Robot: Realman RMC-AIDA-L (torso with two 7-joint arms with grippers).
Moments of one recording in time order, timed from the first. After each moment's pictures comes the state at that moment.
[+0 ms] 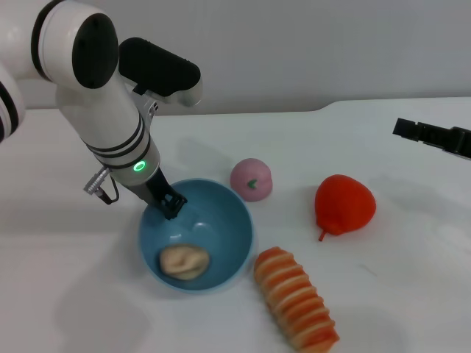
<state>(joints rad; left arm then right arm) -0.98 -2.07 -1.52 -0.73 2.69 -1.18 0.19 0.40 2.06 -0.66 -0.83 -1.81 -1.45 2.05</state>
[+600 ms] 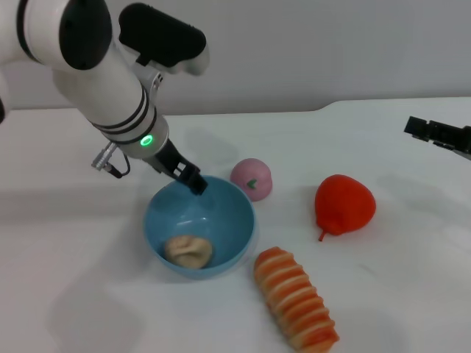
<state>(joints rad) -0.94 -2.06 -1.53 -0.87 2.70 -1.16 0.19 0.39 2.06 -0.61 -0.80 -1.81 -1.45 2.05</state>
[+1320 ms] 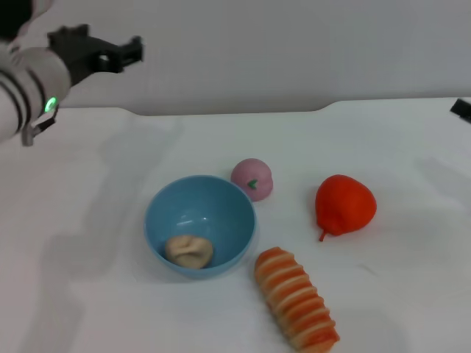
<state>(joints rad) -0.34 -2.06 -1.52 -1.30 2.67 -0.29 0.26 0.41 2.06 -0.41 -0.64 -1.75 -1.31 1.80</state>
